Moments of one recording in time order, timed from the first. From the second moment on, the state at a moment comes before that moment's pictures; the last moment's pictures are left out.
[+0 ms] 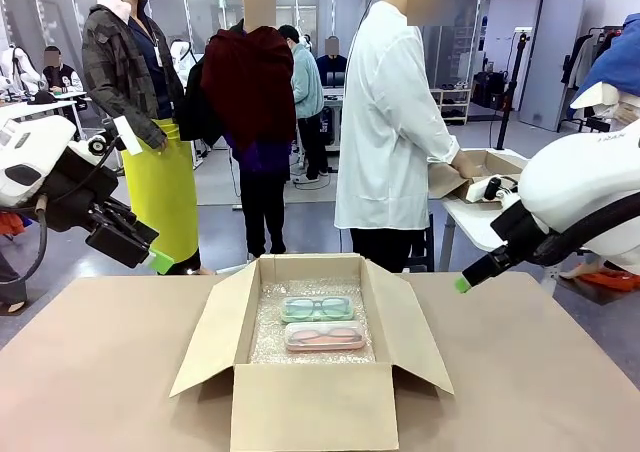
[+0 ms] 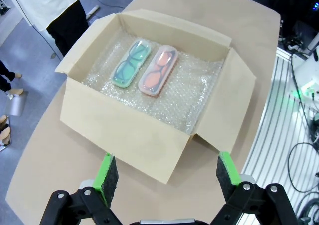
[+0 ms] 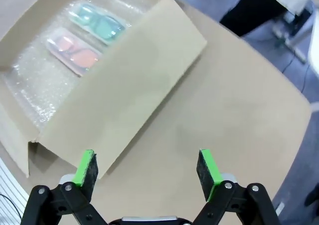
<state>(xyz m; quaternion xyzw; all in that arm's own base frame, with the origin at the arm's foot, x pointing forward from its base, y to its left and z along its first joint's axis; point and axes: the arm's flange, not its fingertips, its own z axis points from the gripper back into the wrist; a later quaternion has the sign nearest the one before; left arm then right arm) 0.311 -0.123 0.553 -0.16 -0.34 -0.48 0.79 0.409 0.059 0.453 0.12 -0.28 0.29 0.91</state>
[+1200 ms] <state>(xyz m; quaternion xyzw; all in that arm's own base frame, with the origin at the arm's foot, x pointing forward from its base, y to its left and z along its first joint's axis) 0.388 0.015 0.457 -0.33 -0.30 -0.21 0.87 0.408 0.065 0.458 0.12 -0.28 0.31 0.90</state>
